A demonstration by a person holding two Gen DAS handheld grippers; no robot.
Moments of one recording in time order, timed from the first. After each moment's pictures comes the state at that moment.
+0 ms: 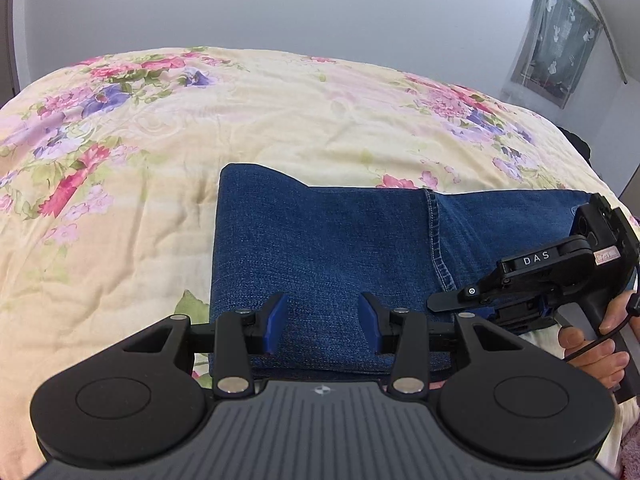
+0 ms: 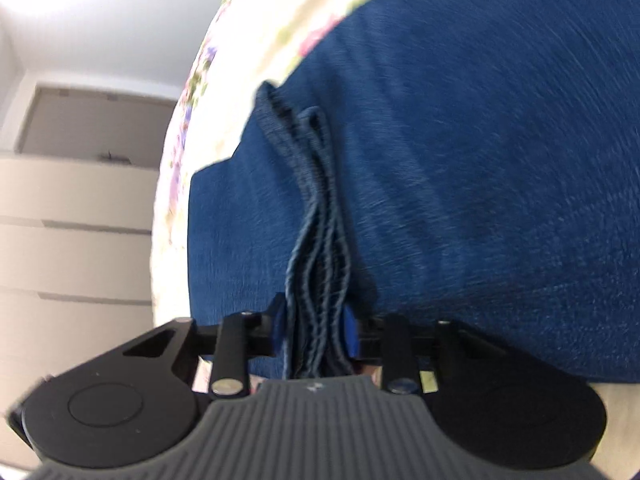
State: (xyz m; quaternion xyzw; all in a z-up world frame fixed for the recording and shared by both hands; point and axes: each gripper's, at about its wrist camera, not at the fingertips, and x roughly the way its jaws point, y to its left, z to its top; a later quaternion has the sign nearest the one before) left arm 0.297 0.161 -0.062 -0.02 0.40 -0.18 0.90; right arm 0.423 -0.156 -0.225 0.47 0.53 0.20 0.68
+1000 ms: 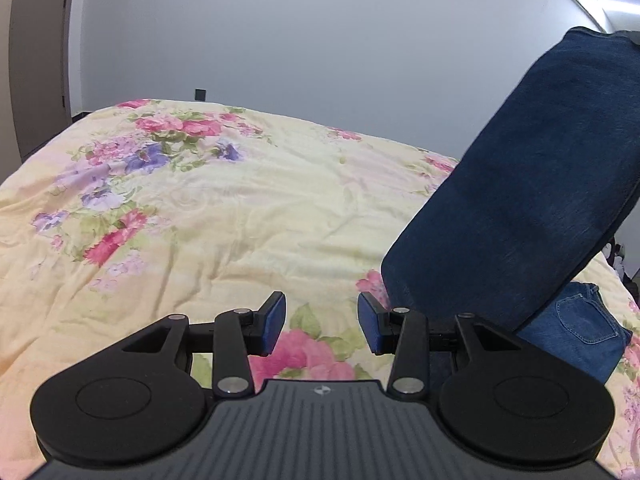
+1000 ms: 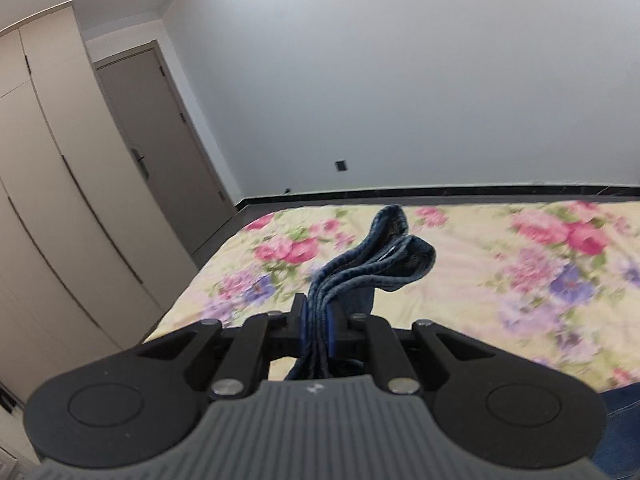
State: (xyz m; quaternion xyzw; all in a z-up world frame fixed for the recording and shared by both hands) left arm 0.275 0.123 0.039 -0.06 0.35 -0.12 0.93; right arm 0.409 -0.220 0.240 0.13 0.30 0.16 0.93
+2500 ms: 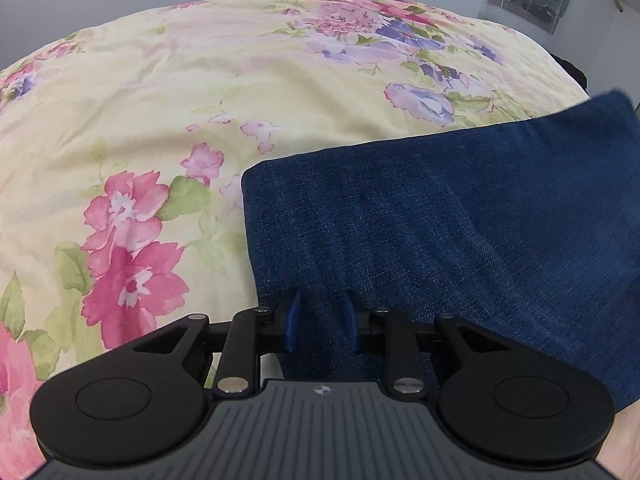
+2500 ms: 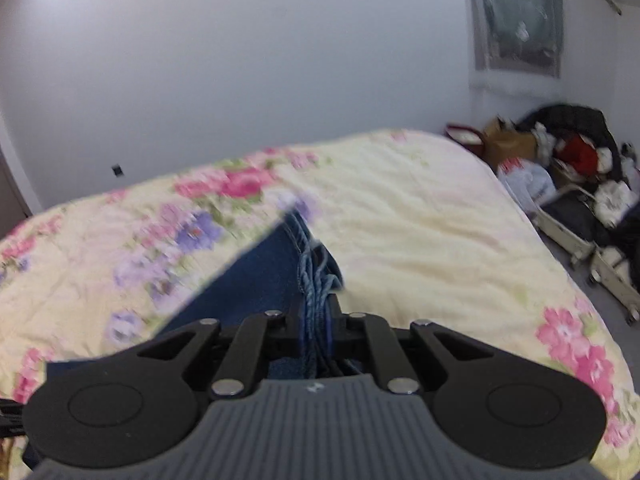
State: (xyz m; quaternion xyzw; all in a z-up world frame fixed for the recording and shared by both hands) left arm 0.359 -0.118 -0.115 0.06 0.47 -0.20 0.86; right arm 0.370 -0.638 -0.038 0.13 0.39 -0.12 0.90
